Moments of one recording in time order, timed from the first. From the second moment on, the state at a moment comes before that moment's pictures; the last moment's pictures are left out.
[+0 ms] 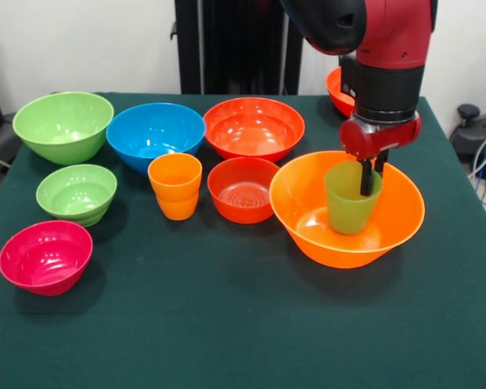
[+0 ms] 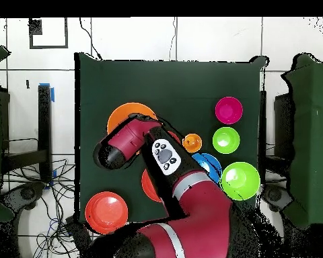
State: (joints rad) arm -0.31 -0.54 0.55 1.66 -0.91 0.52 1.99
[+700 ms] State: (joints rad) arm -0.31 -0.54 0.55 1.66 -0.91 0.52 1.99
